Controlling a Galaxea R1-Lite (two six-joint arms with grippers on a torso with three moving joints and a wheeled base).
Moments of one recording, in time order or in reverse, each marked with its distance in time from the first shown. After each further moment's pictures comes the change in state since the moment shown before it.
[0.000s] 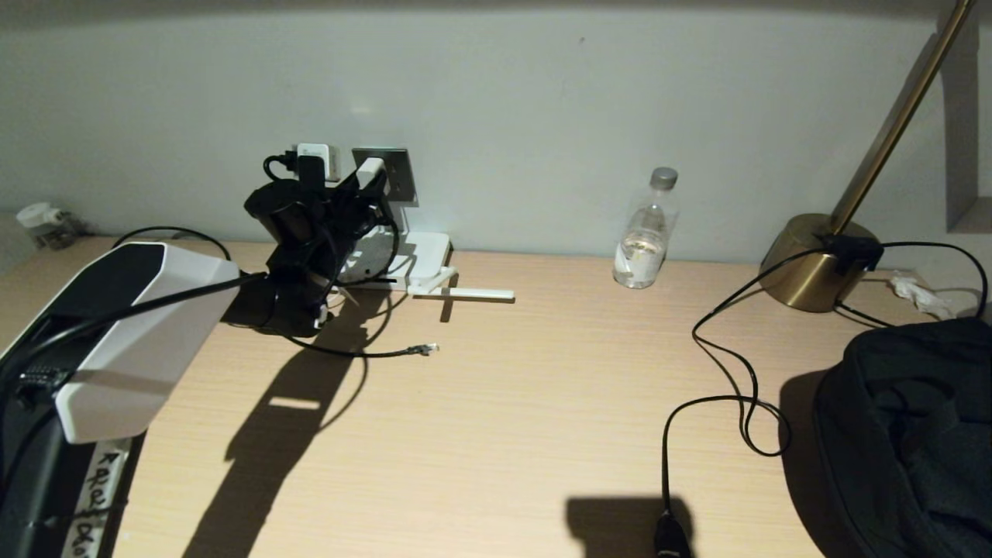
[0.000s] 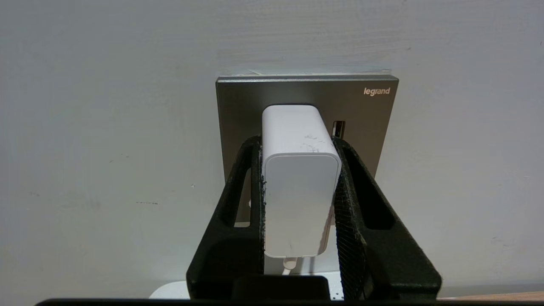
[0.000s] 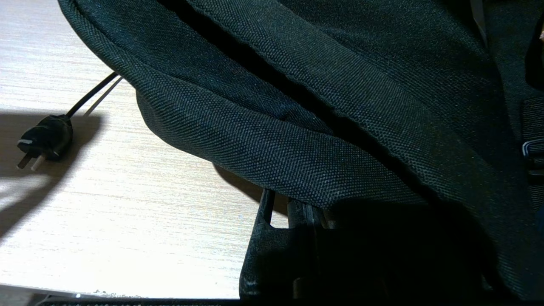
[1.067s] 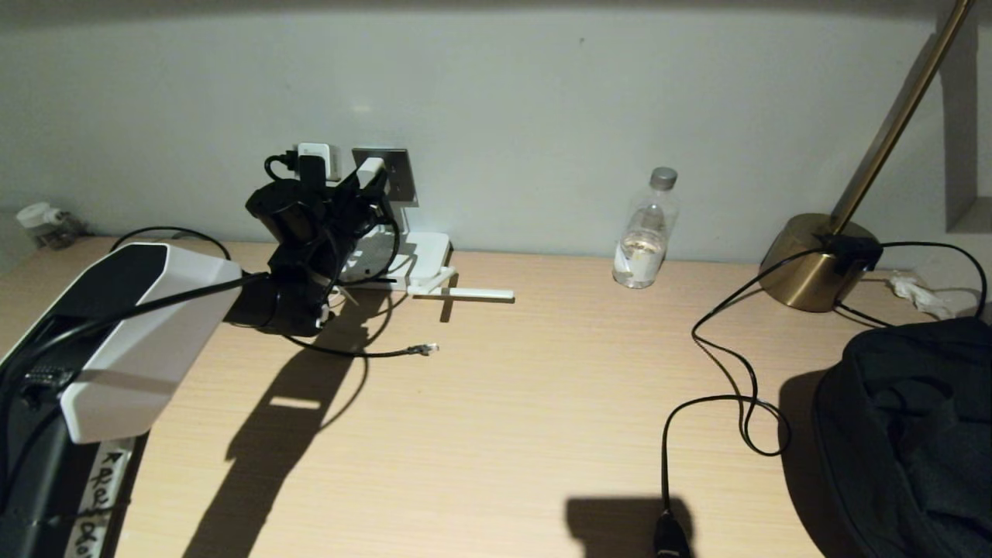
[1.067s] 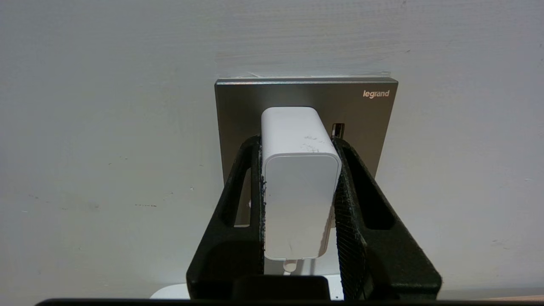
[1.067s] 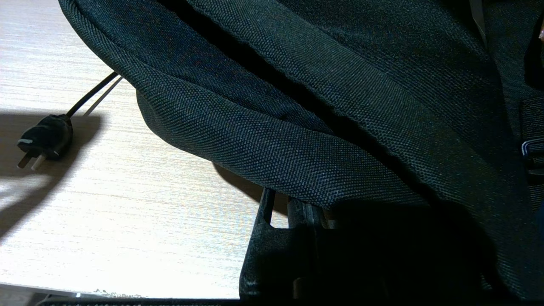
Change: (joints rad) left arm 0.001 0.004 -0.009 -0.006 0.003 0.000; right arm 0.000 0.000 0.000 0.000 0.000 0.000
